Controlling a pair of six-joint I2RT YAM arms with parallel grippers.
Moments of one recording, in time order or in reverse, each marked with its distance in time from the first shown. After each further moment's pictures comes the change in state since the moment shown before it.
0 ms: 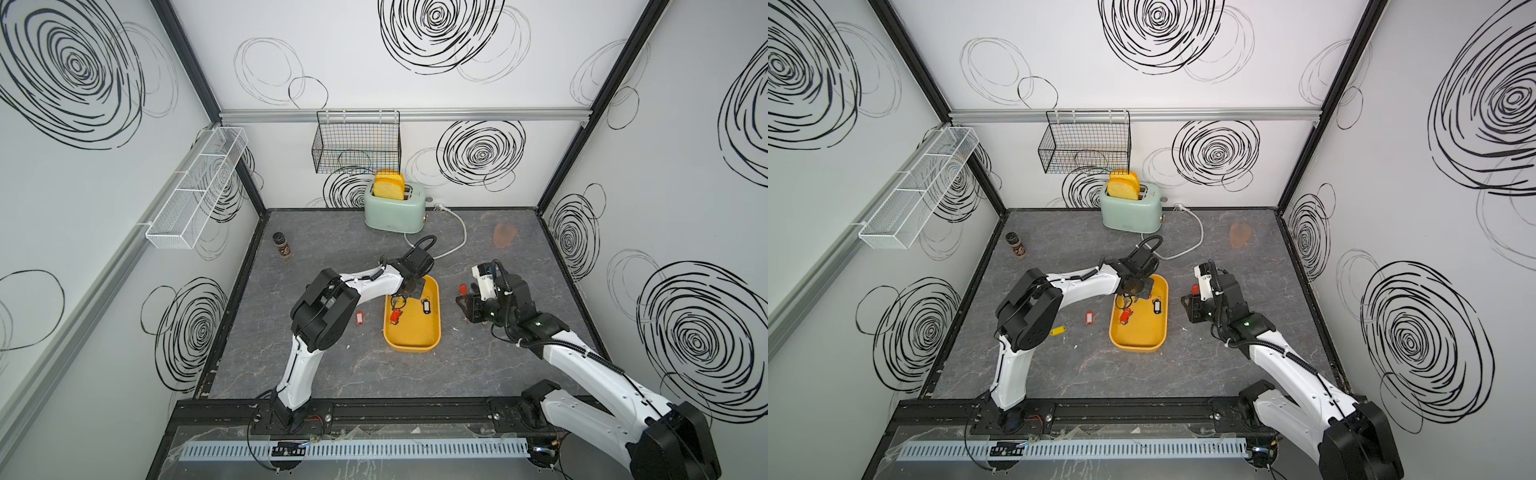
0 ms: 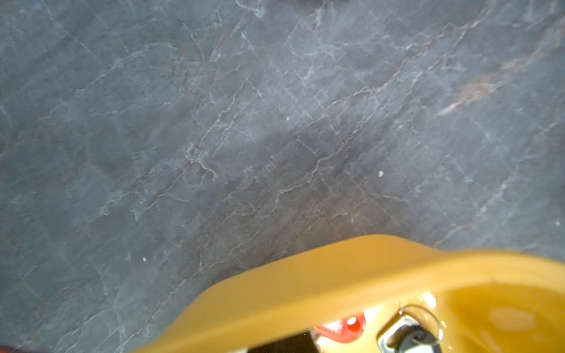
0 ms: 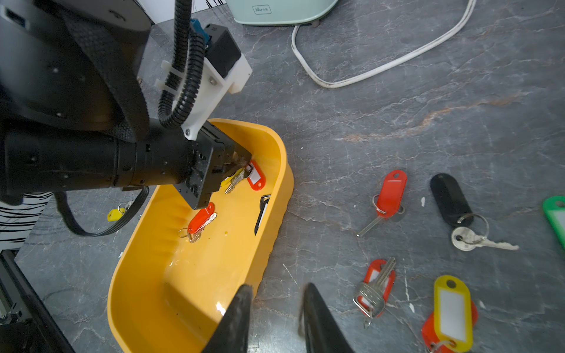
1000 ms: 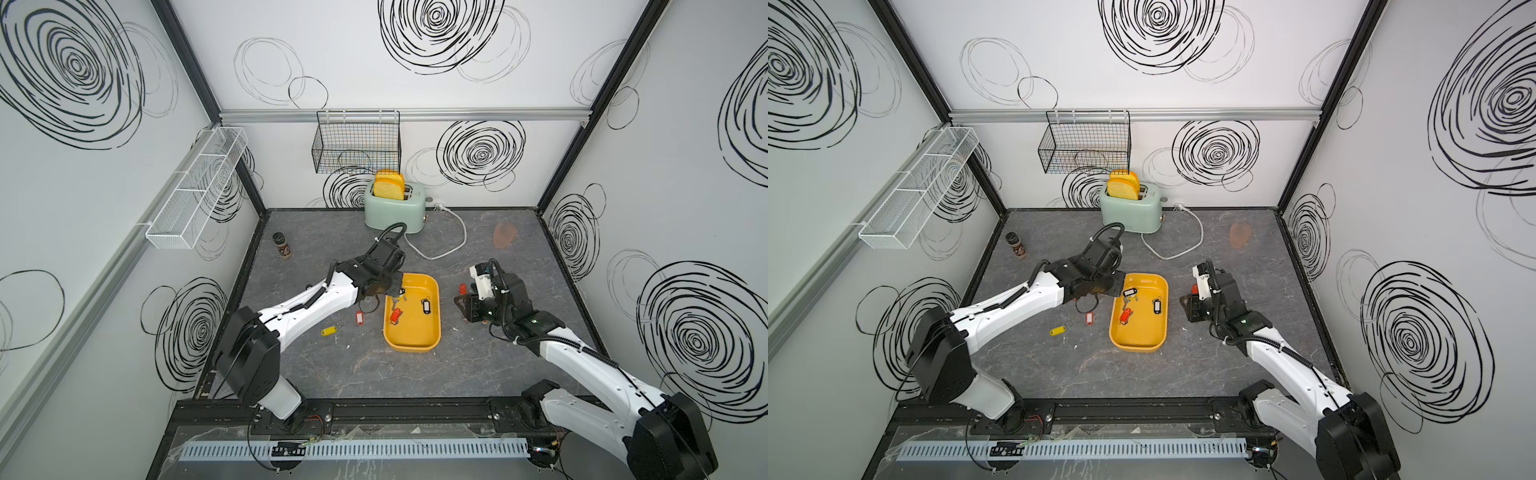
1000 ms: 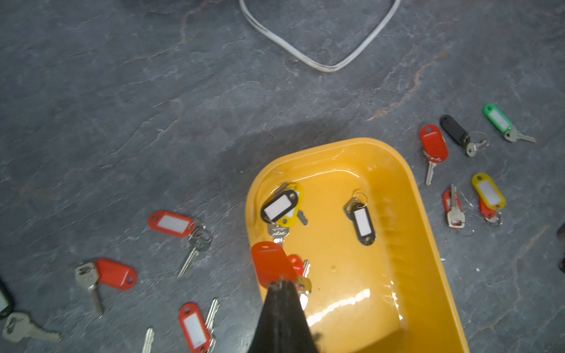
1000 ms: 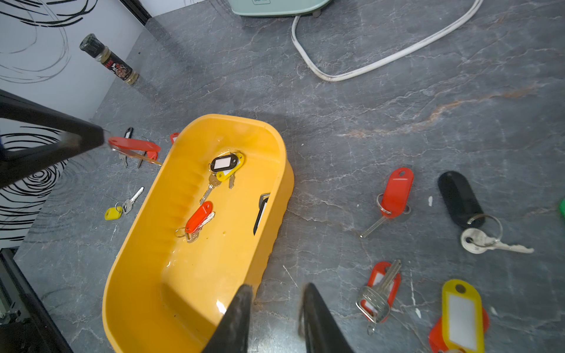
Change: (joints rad) left arm 0.081 -0.589 -0.293 -0.122 0.035 -0.040; right arm -0.001 0.047 0.000 0.029 -0.015 0.002
